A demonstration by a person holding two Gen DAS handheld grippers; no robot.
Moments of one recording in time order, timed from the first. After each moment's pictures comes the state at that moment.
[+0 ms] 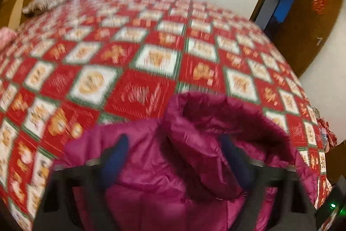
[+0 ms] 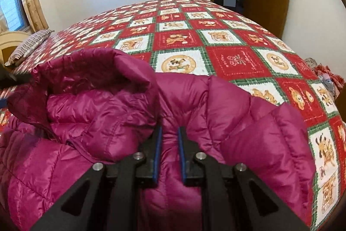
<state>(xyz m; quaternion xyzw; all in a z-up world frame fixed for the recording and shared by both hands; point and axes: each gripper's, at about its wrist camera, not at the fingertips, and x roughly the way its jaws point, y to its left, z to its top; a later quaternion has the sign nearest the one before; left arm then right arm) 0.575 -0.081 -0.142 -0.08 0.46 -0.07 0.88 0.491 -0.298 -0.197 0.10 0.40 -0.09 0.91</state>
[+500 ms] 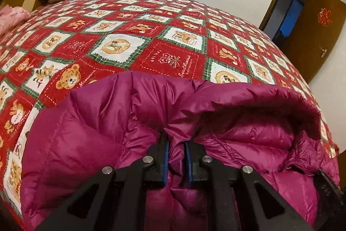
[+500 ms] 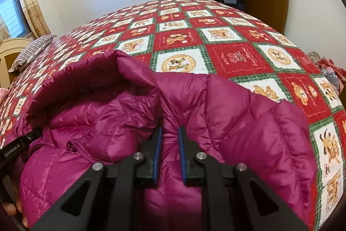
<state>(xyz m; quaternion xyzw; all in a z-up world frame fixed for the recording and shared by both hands) 0.532 -0.048 -0.192 -0.10 0.42 -0.05 0.90 0.489 -0.304 -0.195 0.12 0.40 -0.08 0.90</state>
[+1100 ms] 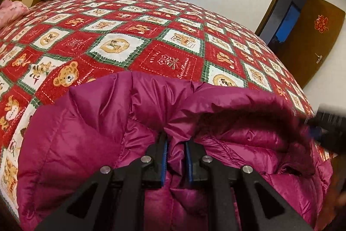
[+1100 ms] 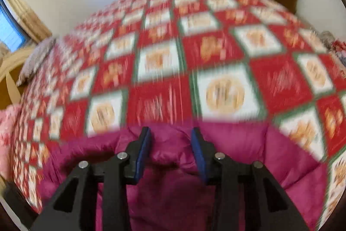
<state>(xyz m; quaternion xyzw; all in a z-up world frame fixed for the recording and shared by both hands) 0.530 -0.041 -0.194 -0.13 0.41 -0.06 0.90 0.575 -0.291 -0.172 0.19 0.48 -0.04 0.86</state>
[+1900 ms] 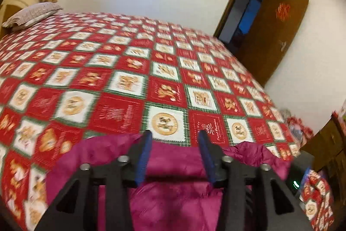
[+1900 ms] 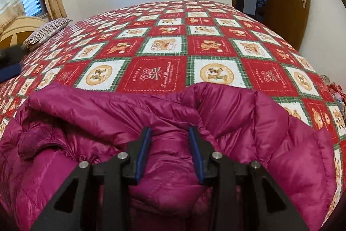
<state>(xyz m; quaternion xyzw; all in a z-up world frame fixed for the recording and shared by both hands) 0.549 -0.086 -0.107 -0.08 0.38 -0.18 0.90 0.513 -0.264 -0.194 0.06 0.40 -0.04 0.92</state>
